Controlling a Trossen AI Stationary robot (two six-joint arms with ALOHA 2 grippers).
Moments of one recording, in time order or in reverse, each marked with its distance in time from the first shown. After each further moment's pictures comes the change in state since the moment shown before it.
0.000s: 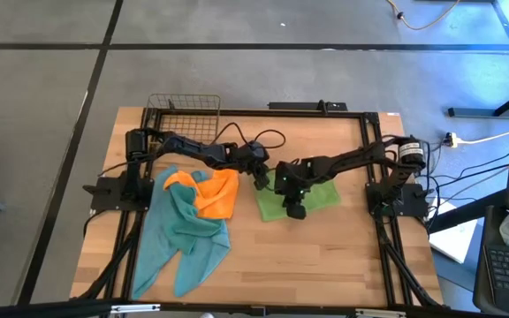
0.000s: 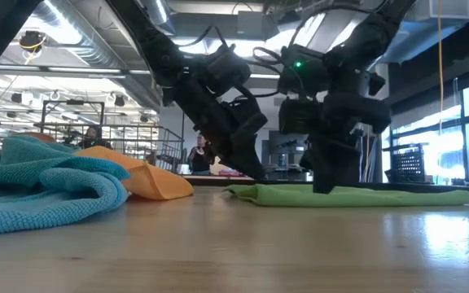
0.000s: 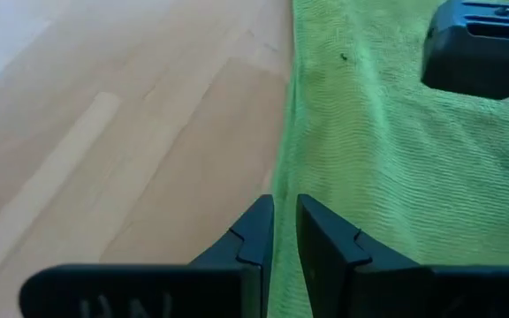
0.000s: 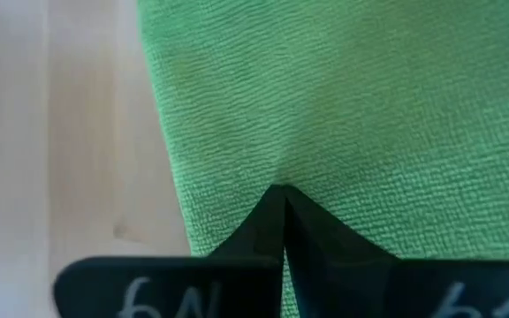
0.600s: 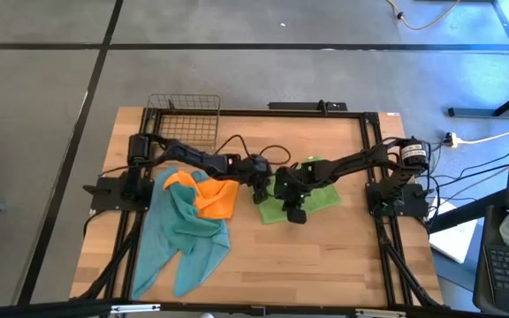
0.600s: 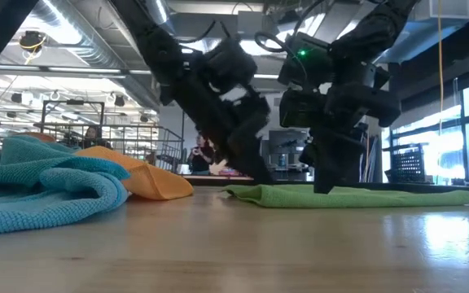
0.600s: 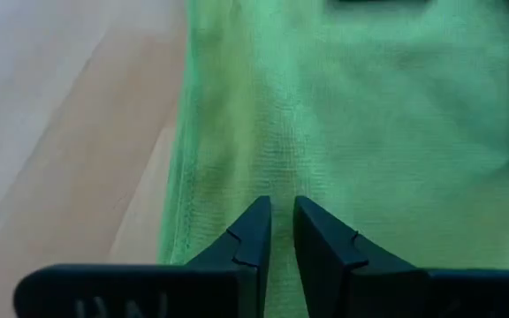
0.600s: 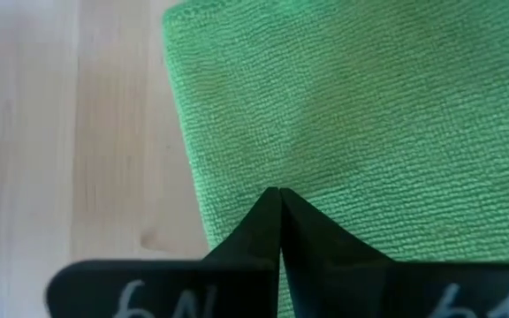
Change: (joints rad) left arm -0.092 0.033 -0.001 -0.008 -0.010 0.090; right arm 0.043 -0.021 -0.003 0.020 0.011 0.027
